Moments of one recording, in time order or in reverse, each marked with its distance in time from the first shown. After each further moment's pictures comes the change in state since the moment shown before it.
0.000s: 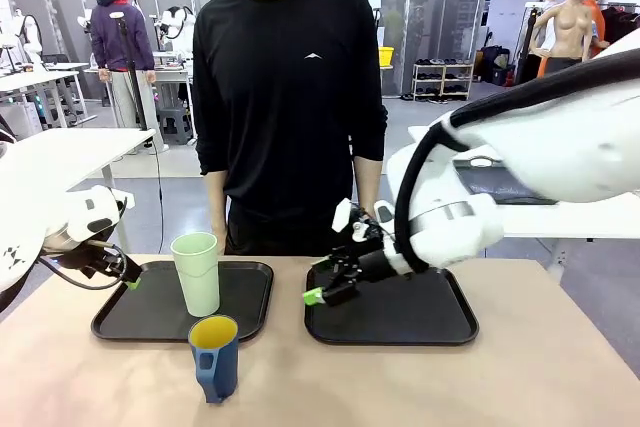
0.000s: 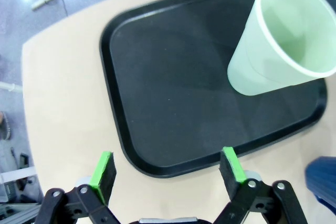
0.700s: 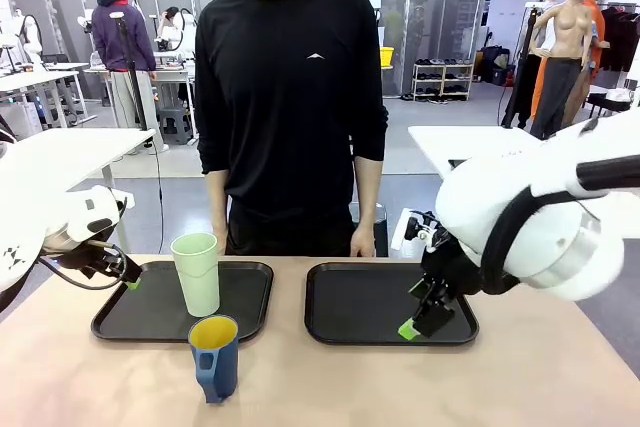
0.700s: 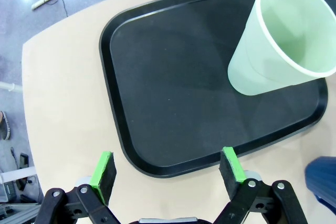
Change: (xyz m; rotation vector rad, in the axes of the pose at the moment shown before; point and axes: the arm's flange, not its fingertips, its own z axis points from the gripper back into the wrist) left arm 0.000 0.000 0.000 0.000 0.000 0.000; right arm -0.003 0.076 0.122 -0.181 0.478 -0.124
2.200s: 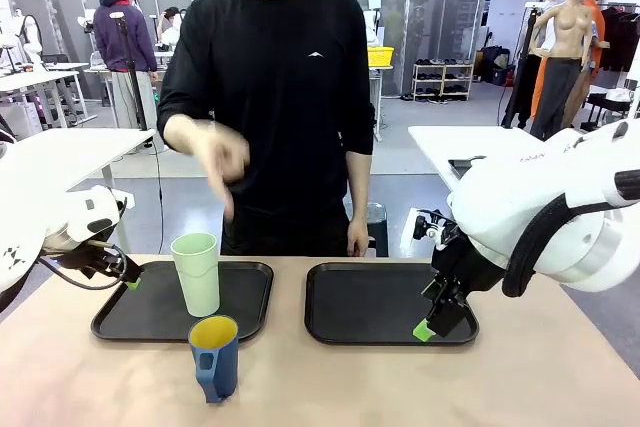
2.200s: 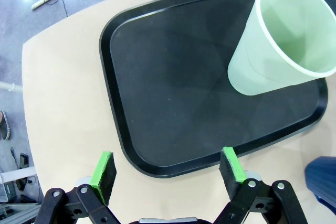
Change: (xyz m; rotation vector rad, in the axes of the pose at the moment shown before) left arm 0.000 0.000 0.000 0.000 0.000 0.000; right arm -0.006 -0.005 0.008 0.031 0.048 0.011
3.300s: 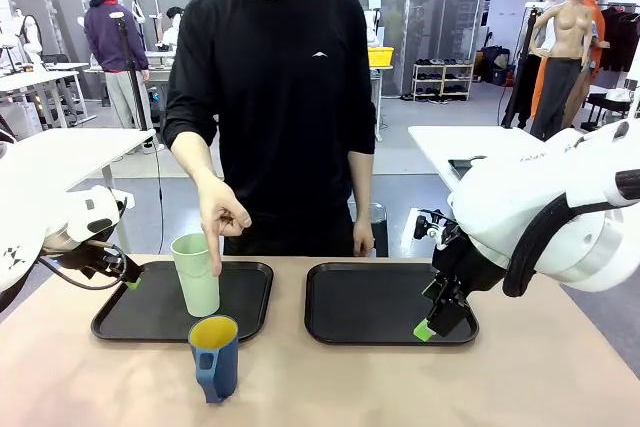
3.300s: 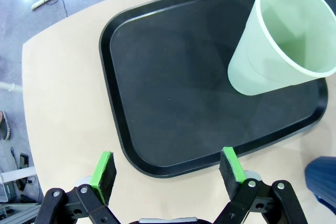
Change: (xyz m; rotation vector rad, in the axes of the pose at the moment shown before) left arm 0.000 0.000 0.000 0.000 0.000 0.000; right arm -0.001 -0.001 0.000 -0.001 -0.001 -0.002
